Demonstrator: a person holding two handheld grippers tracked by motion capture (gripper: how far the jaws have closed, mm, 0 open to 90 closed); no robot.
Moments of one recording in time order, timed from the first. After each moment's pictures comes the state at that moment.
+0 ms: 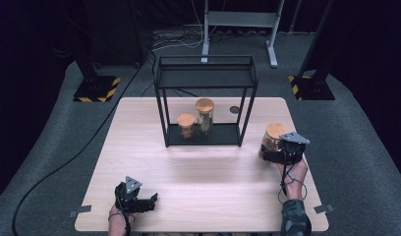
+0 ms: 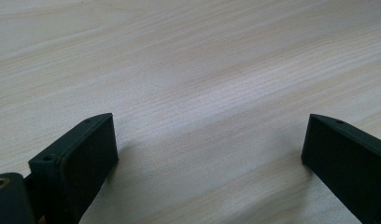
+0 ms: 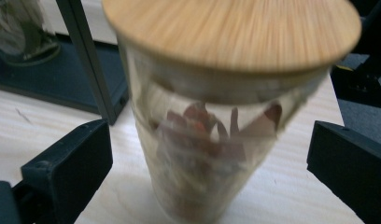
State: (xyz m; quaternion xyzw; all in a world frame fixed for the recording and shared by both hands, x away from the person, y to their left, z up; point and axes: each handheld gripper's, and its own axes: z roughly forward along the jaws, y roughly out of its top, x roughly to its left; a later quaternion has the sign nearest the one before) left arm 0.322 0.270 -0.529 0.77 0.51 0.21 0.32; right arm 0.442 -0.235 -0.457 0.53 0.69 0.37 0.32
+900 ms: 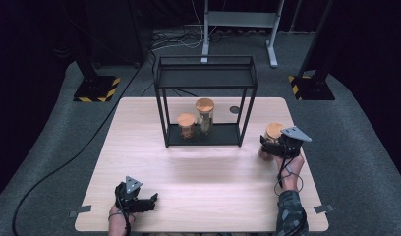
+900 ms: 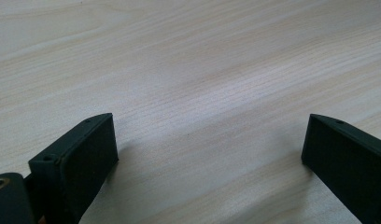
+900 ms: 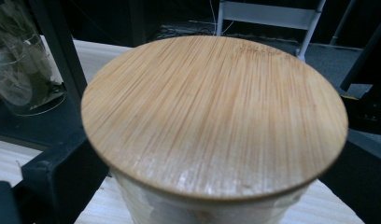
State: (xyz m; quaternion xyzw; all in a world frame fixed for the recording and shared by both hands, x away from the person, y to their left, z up) left arm 0.323 0.269 -0.529 0.77 0.51 0.21 0.32; right arm 0.458 -0.236 -0.457 0.51 0.66 0.43 0.34
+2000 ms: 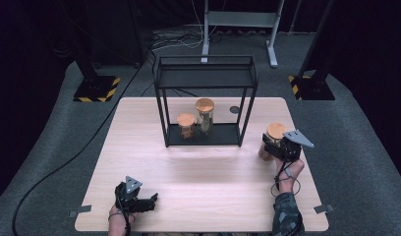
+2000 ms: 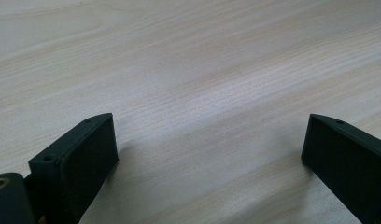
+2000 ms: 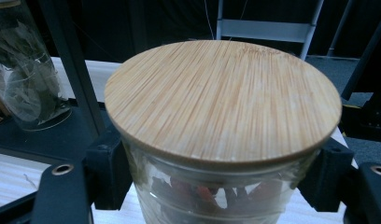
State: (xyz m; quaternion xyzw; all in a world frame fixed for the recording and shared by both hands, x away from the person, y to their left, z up) left arm 0.323 0.269 -0.529 0.77 0.51 0.21 0.32; right arm 0.449 -0.238 -0.463 0.51 0.63 0.47 0.35
